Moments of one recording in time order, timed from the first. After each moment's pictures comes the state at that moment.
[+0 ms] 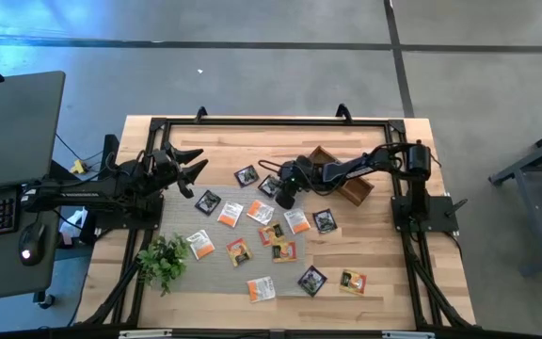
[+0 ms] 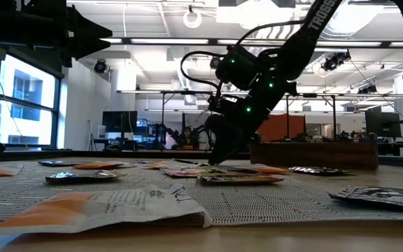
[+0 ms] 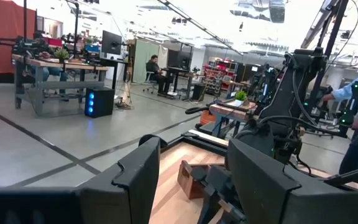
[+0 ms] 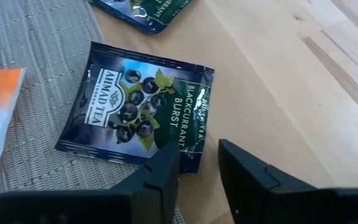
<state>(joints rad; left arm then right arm) 0.08 0.32 0.18 0.34 -0.41 -0.11 -0.18 1.97 0.99 0.09 0.18 0.23</state>
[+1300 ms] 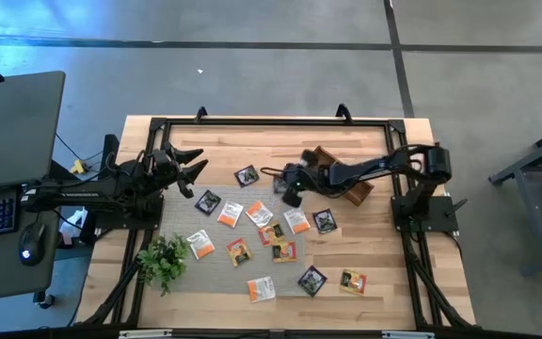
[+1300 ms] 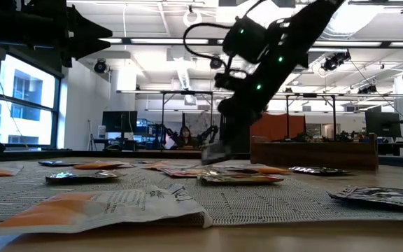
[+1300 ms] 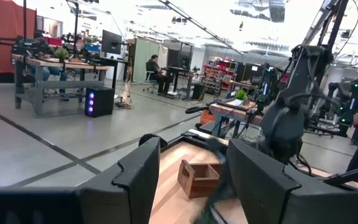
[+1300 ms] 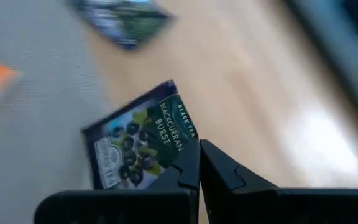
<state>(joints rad) 0.08 0.32 0.18 0.34 -0.41 -0.11 -0.12 1.76 0.98 -0.09 0.48 0.08</state>
